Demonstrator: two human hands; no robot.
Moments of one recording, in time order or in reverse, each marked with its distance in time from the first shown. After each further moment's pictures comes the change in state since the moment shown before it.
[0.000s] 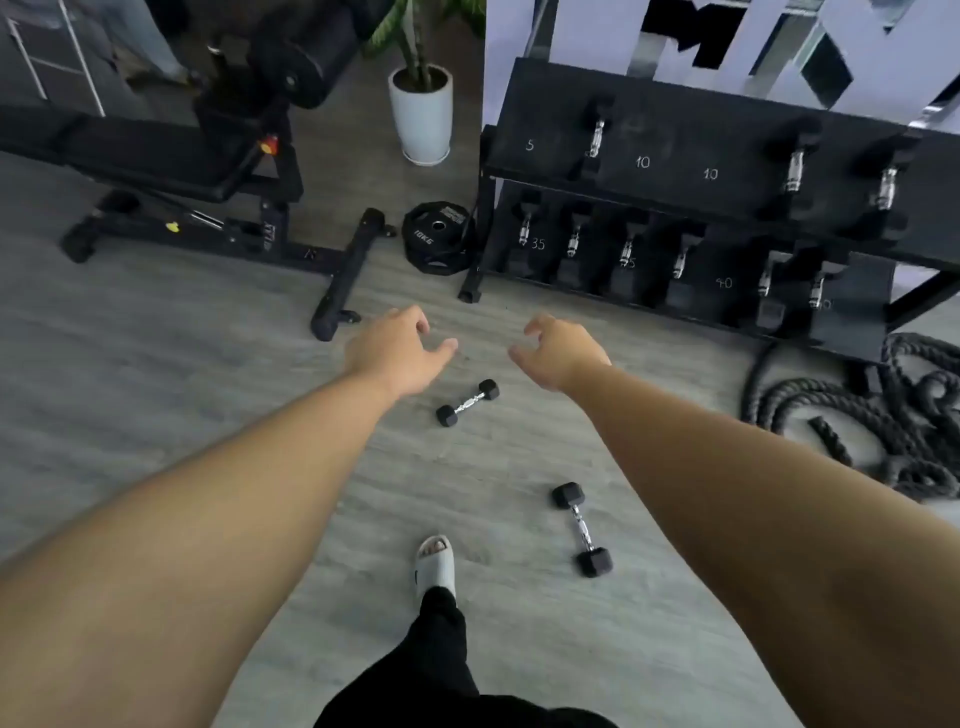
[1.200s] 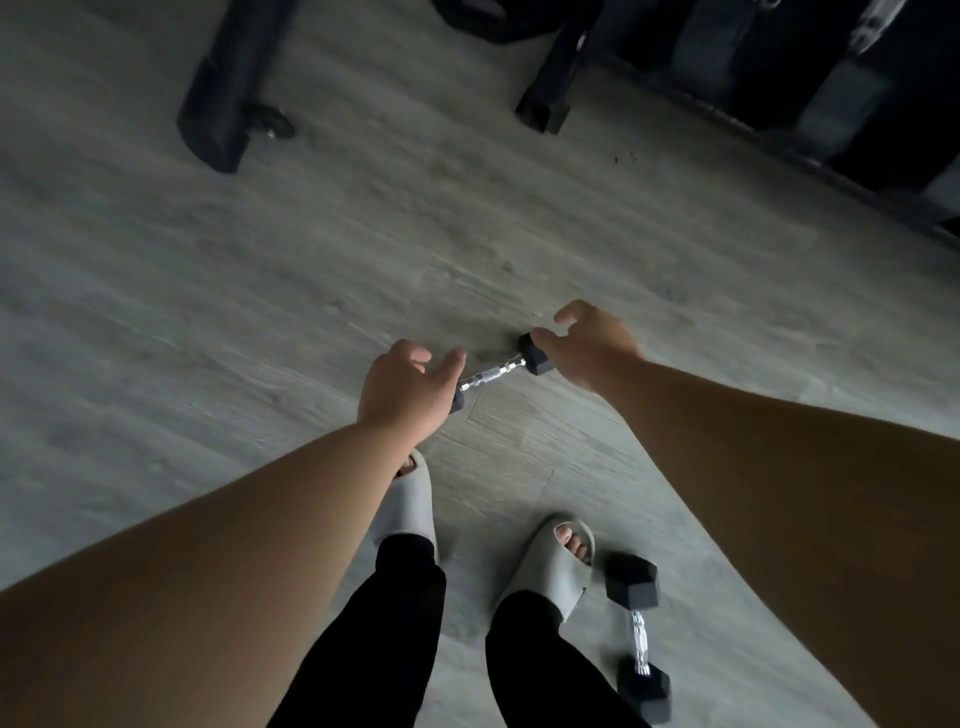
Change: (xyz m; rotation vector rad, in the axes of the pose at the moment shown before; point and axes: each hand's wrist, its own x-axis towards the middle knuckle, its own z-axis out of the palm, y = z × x) left_hand 0.380 -0.189 0.502 -0.470 -0.315 -0.762; right_hand 0.548 0.176 0.382 0.022 -0.415 0.269
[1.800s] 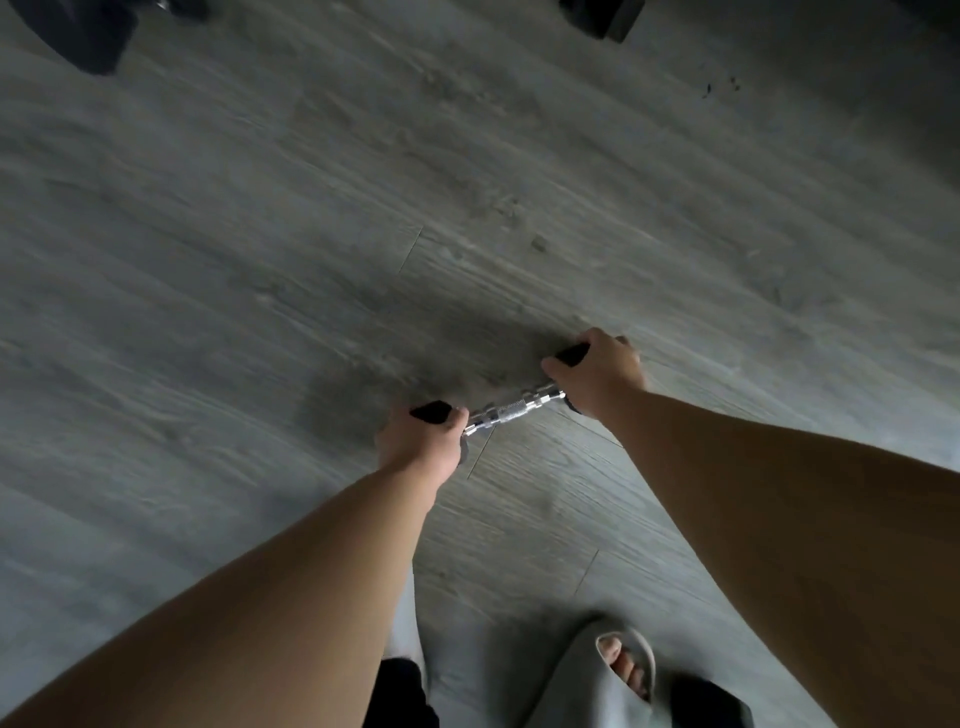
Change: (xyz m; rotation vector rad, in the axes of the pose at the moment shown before) left_hand 0.183 -0.125 0.170 -0.298 -0.038 -0.420; right_hand 0.198 0.072 0.160 -0.016 0.013 0.139
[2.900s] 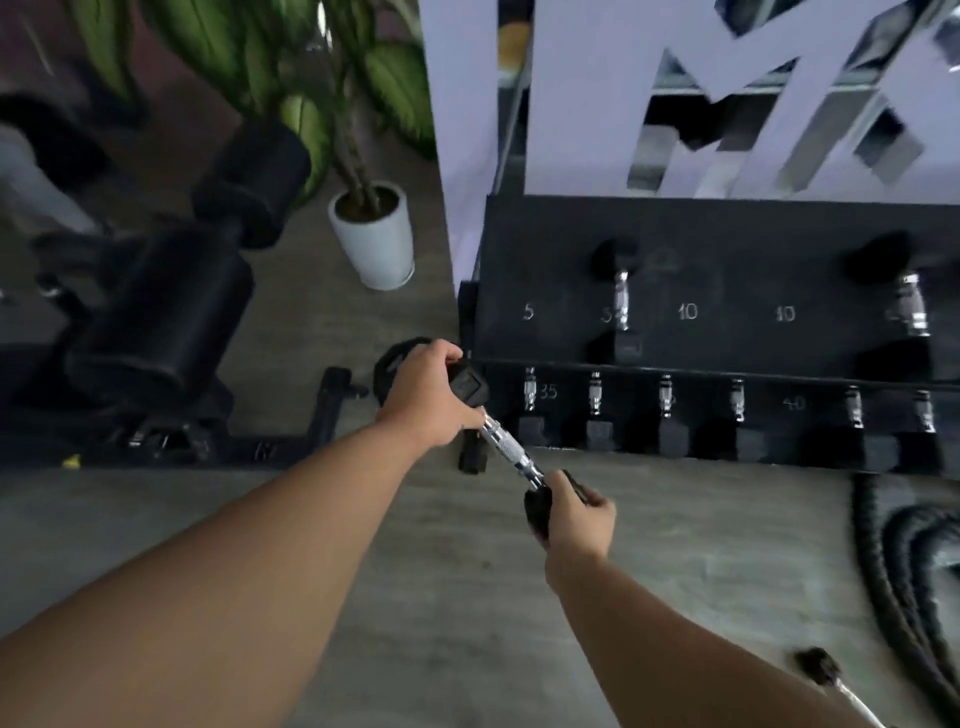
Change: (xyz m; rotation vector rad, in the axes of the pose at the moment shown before) left_hand -0.648 0.476 -0.303 0.555 0.024 1.384; right_hand -0.514 -0.172 -0.475 1.788 0.398 0.309
